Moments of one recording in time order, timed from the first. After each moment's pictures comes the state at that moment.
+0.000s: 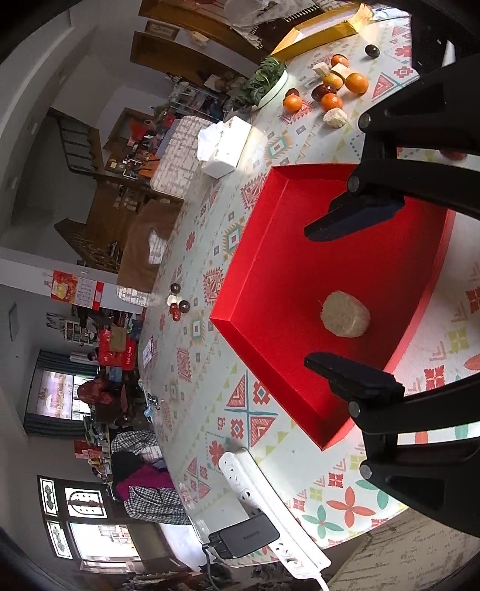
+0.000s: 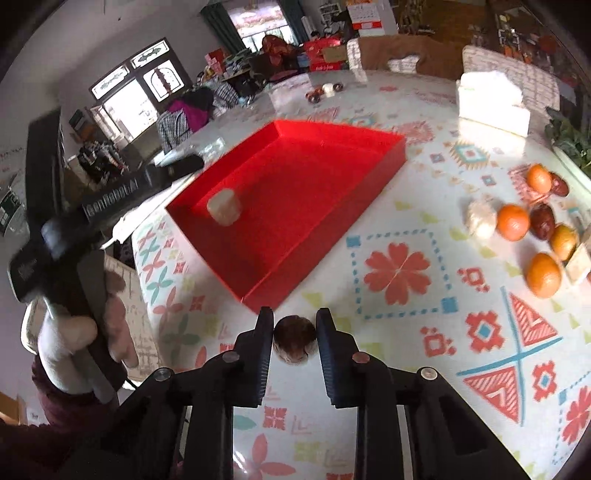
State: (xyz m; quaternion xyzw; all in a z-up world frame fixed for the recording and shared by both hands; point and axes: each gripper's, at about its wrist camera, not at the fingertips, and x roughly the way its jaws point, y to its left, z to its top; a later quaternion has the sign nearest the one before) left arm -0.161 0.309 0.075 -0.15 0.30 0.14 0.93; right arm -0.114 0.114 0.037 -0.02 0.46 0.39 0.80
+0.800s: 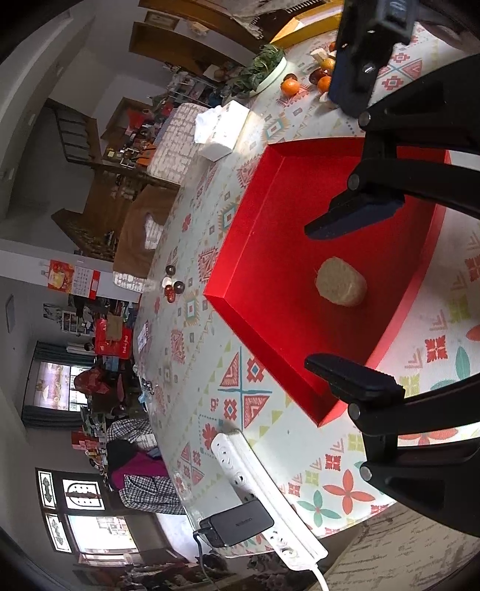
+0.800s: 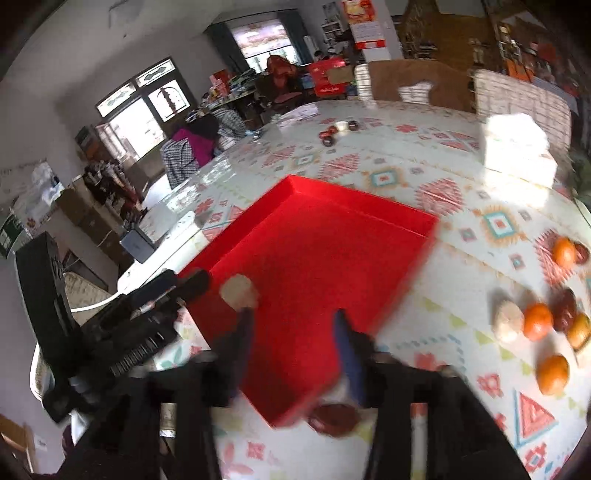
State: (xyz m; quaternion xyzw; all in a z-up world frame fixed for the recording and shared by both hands) left arm -0.168 0.327 0.067 -0.15 0.30 0.16 0.93; right arm -0.071 0.157 0.070 0.00 0.43 0.39 0.82
